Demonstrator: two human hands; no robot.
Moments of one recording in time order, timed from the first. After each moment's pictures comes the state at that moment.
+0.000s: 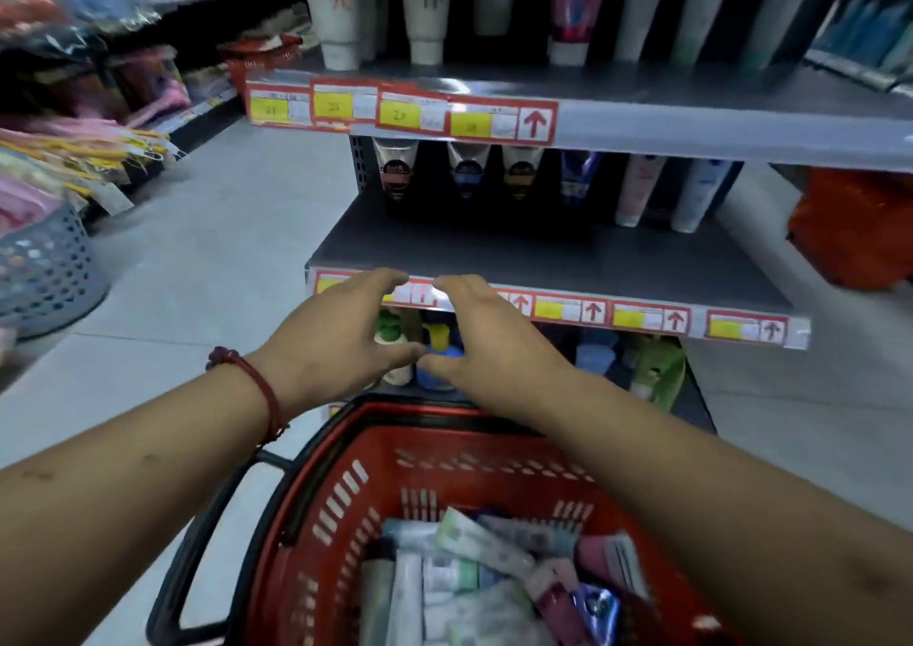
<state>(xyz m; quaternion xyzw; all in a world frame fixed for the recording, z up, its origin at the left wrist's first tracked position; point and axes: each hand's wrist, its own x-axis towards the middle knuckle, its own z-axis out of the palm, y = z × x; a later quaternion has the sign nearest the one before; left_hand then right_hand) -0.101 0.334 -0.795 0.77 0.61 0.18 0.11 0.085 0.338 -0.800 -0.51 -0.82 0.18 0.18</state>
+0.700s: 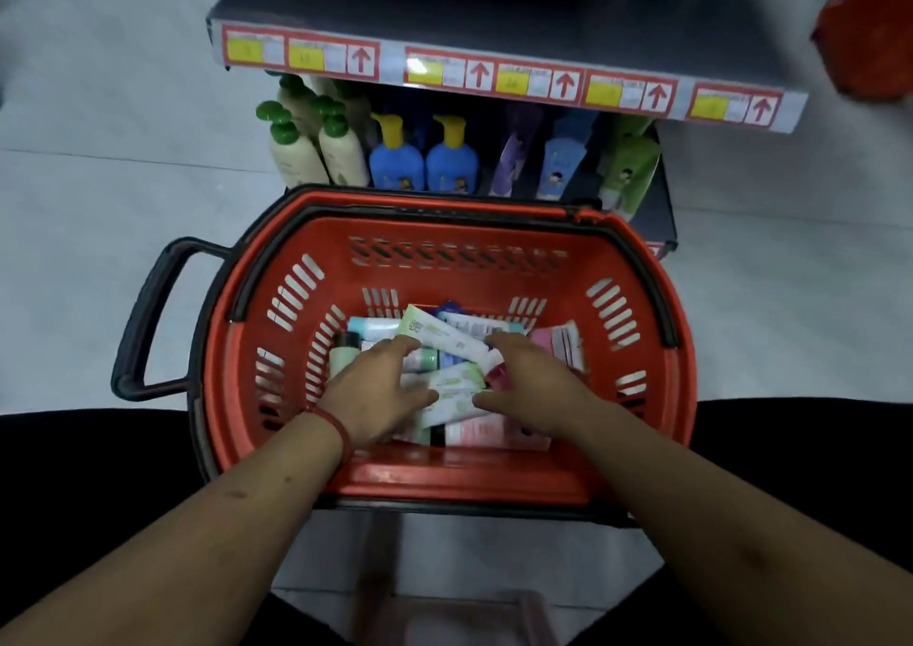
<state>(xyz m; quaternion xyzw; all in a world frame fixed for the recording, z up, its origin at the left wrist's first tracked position) -0.032 0.179 -1.007 0.68 0.63 0.02 0.38 0.193 0.185 -0.994 -0.60 -0.71 0.36 -0.03</state>
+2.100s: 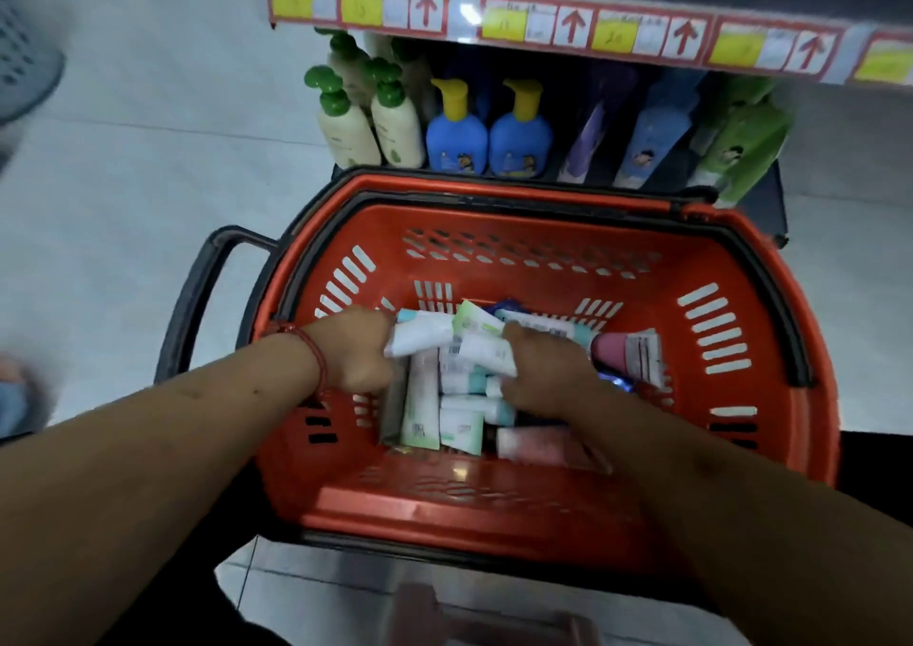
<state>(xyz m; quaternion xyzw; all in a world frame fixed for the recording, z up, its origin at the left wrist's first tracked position) -0.103 0.246 -0.992 0.72 0.59 -0.21 0.30 0.144 0.236 -1.068 -0.56 -0.78 0.24 -0.11</state>
